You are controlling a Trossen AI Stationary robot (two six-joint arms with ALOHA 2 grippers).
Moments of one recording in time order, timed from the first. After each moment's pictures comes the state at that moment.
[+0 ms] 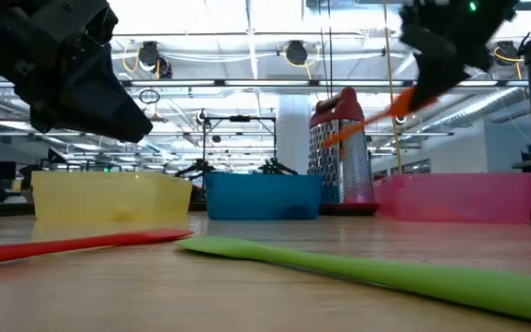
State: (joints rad) left arm -0.64 1.51 0.70 -0.16 -0.89 -1.08; right arm 0.28 1.24 0.94 -1.08 0.79 1.07
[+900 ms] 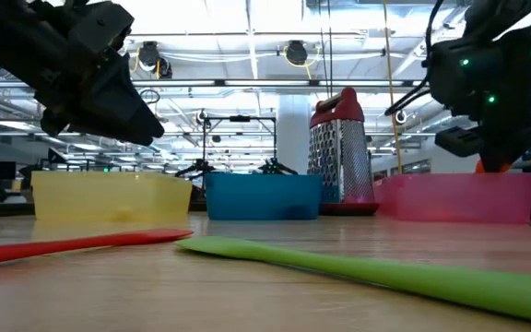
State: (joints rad) left arm -0.58 1.51 0.70 -0.16 -0.88 -1.10; right arm -0.04 1.19 0.61 -1.22 0.63 1.44
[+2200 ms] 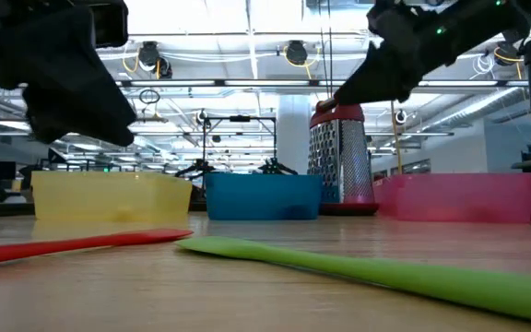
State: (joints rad) left arm -0.63 1.52 0.70 0.04 -0.48 -0.97; right arm 0.16 1.19 0.60 0.15 0.46 0.23
